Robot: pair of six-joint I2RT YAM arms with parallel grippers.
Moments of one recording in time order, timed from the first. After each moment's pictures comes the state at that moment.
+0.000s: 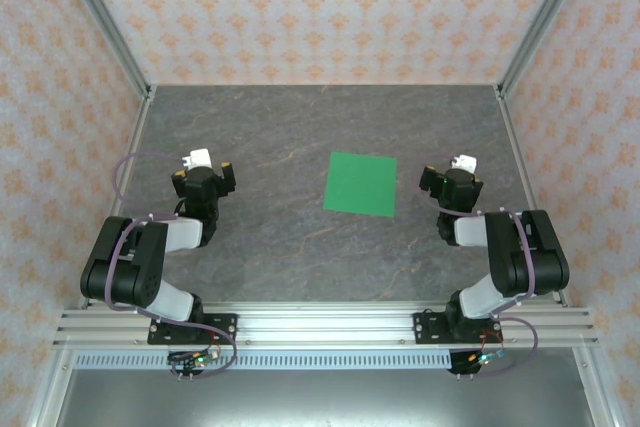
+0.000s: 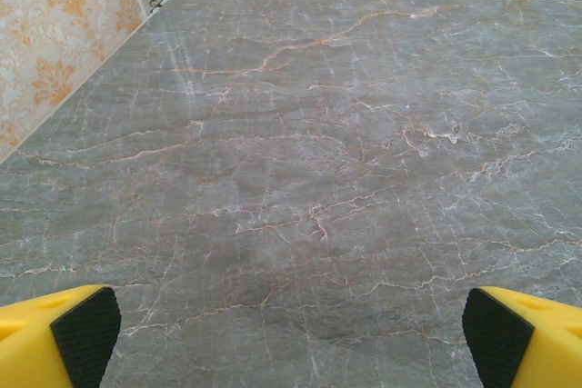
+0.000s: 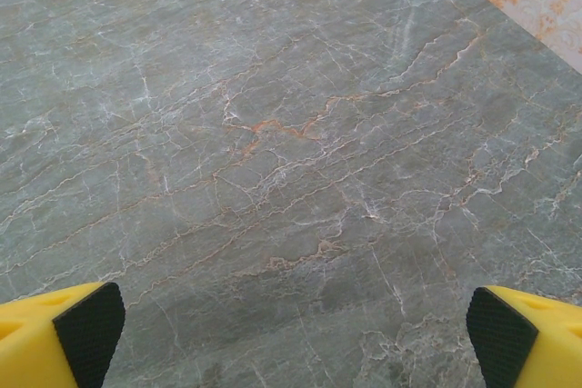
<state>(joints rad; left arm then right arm) -0.06 1.49 0.42 0.64 -0.39 -0.12 0.04 1.53 0.40 0.66 0.27 0.19</state>
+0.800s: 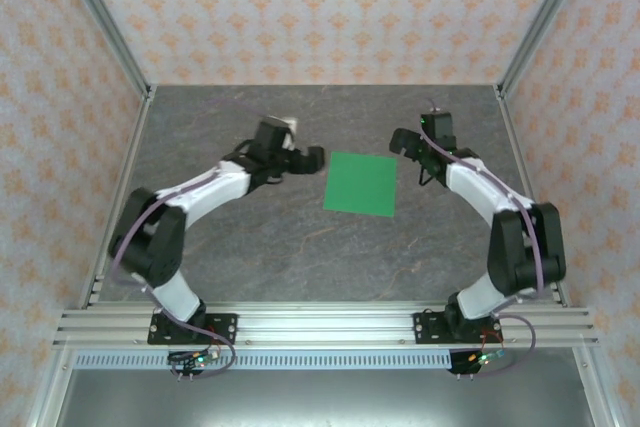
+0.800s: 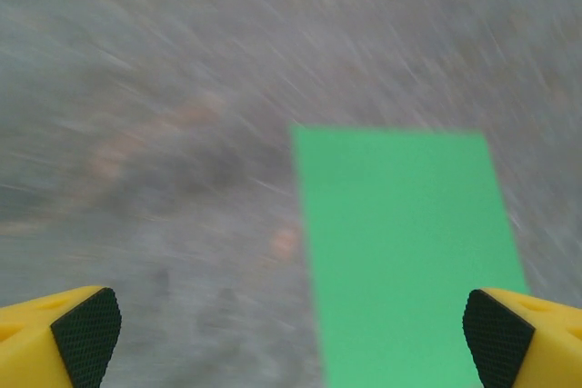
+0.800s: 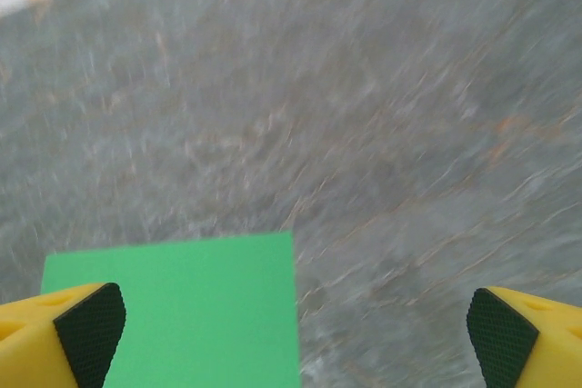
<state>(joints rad) -0.47 1.73 1.14 -0.18 0.14 -0.47 0.20 1.59 1.07 -0.29 0.07 0.46</state>
